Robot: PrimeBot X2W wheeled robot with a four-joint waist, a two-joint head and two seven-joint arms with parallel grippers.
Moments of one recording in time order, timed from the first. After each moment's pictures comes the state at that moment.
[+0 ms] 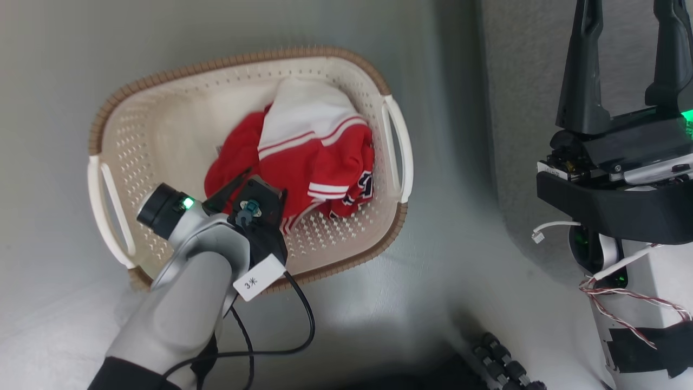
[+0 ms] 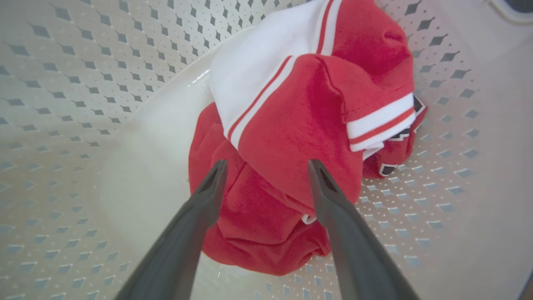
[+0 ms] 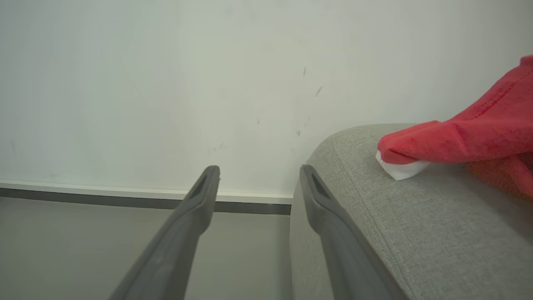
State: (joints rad) left arm -0.75 0.09 -0.50 0.82 -0.02 -0.06 -0.01; right arm -0.61 -0.14 0.23 -0.20 0.17 -0.09 -0.26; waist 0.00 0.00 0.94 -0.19
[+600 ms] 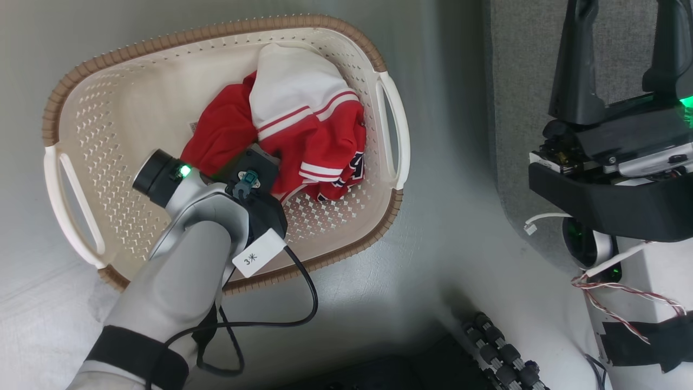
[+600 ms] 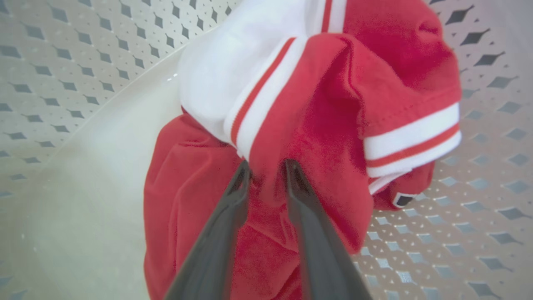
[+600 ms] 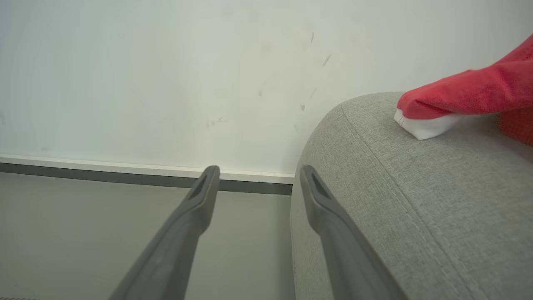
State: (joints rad) left arm -0.85 0.07 -0.50 0.92 -0.02 -0.07 -0.07; right arm -0.64 -0.13 0.25 -0.21 0.15 -0.09 -0.26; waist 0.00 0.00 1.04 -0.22
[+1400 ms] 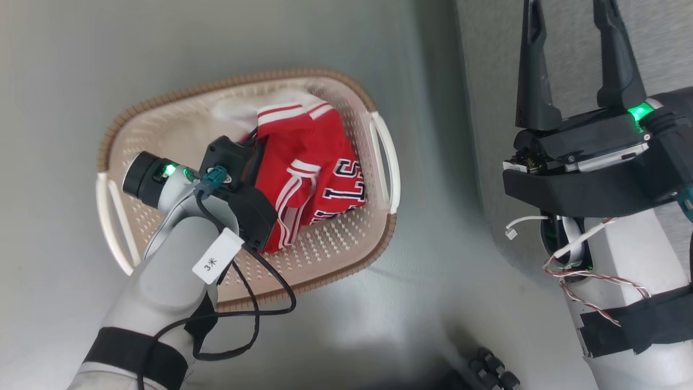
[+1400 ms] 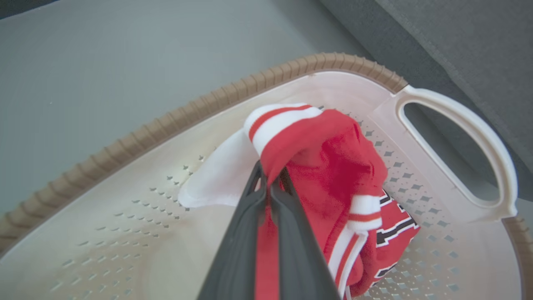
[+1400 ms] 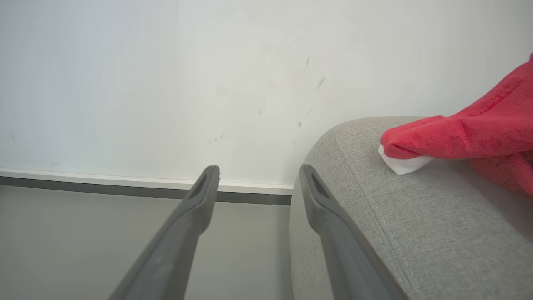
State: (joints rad) left arm -0.86 0.06 -0.43 0.96 -0.13 -0.10 -0.24; right arm -0.65 -0.10 0.25 -0.03 0.15 -0.06 -0.26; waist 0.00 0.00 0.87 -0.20
